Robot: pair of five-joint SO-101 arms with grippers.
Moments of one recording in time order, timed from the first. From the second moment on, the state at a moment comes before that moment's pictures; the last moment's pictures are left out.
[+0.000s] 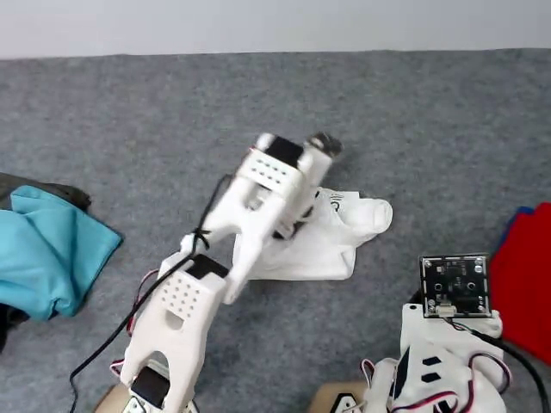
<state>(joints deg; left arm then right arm) 28.2 45.8 -34.6 99.2 -1.5 17.1 -91.8 38.8 93.8 23.3</state>
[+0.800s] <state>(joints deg) 37.3 21.5 -14.7 99.2 -1.5 17.1 -91.8 38.8 93.8 23.3</state>
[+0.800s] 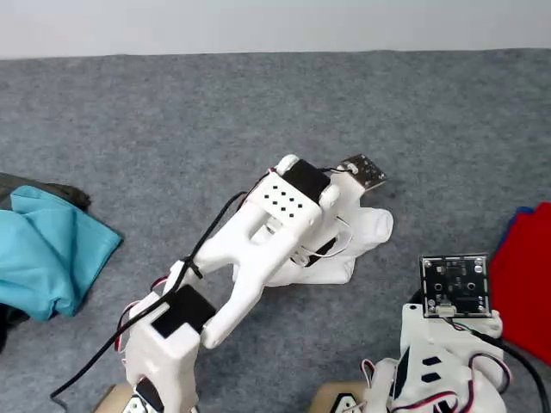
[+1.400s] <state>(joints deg) 30.8 21.2 -14.7 87.6 -5.6 17.1 -91.8 38.8 93.8 23.3</state>
